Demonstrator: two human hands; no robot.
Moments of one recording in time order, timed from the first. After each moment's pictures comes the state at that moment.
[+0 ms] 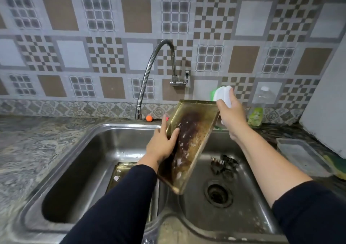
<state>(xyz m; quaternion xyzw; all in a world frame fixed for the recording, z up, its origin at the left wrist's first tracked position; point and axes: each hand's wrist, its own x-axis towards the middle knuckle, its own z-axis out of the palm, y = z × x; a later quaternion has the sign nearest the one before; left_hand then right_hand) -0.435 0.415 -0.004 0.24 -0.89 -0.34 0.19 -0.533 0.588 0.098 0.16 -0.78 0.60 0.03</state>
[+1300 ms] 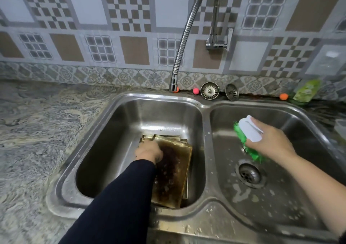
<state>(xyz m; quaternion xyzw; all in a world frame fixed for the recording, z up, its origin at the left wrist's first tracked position) -0.369 0.298 -0.114 0.40 -0.89 -0.16 -0.12 -0.522 0.586 -0.021 0.19 -0.95 0.22 -0.05</state>
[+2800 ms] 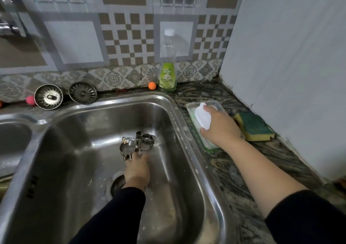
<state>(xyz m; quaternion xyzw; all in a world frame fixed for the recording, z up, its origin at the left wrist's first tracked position) -0.643 0.620 -0.219 0.24 -0.95 -0.16 -0.11 -0.728 0.839 -0.050 0.12 -0.98 0.13 -0.01</state>
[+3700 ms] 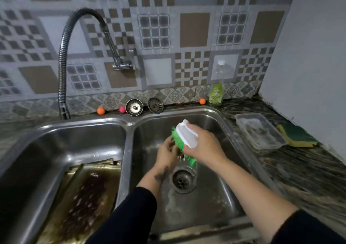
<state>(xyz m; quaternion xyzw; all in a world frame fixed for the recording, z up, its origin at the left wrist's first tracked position) -0.540 0.547 -0.099 0.15 -0.75 -0.63 0.15 -0.567 0.682 -0.020 0.24 -0.91 0.33 -0.02</state>
